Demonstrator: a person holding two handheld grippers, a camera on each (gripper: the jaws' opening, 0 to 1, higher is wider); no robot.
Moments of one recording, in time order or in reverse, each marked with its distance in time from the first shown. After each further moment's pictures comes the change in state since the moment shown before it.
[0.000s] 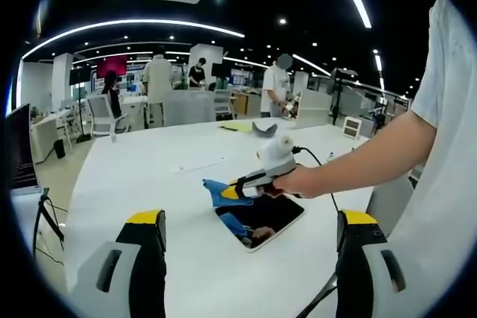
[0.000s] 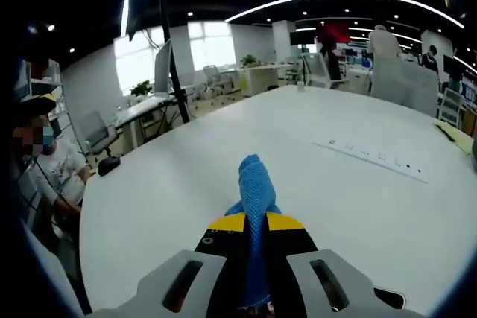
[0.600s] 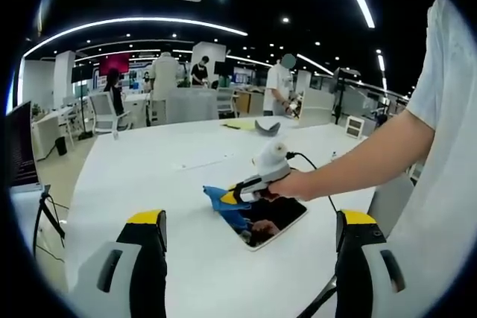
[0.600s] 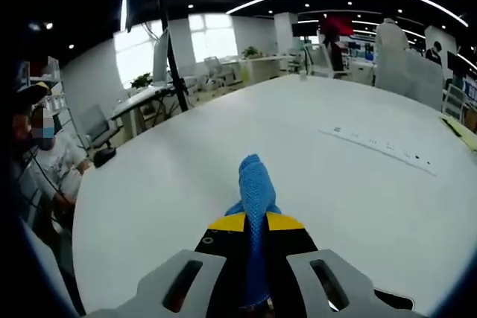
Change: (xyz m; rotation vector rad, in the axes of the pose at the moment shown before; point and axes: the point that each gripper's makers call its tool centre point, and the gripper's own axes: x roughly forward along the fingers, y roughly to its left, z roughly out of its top) left arm 0.002 0.007 -0.002 -0.014 0.010 0.013; right arm 0.022 -0.006 -0.020 -0.004 0.055 0.013
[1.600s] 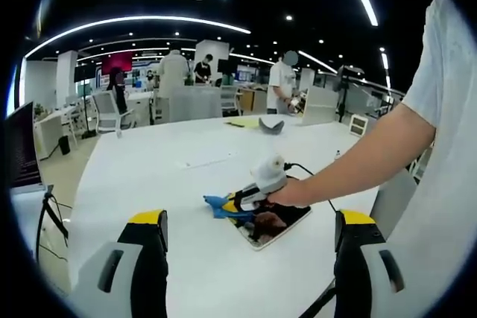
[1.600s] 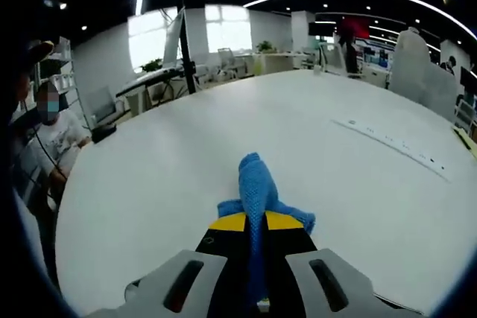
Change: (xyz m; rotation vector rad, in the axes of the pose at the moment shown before) left arm 0.000 0.005 0.001 0.002 0.014 0.023; right arm 0.023 -0.001 -0.024 -0.086 0.018 0.039
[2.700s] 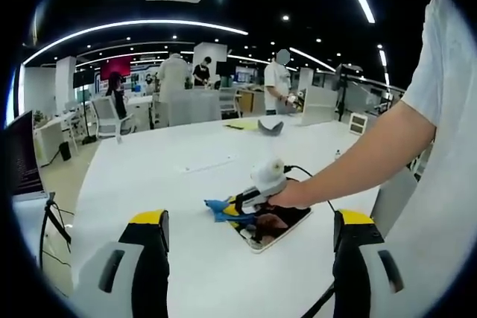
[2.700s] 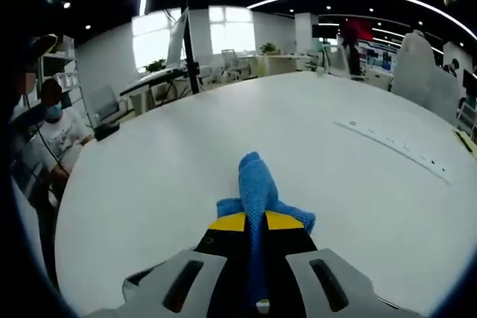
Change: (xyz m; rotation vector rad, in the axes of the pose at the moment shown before) left arm 0.001 -0.005 0.006 0.028 -0.007 0.004; right arm -0.001 -0.002 -0.003 -0.022 -0.005 0.015
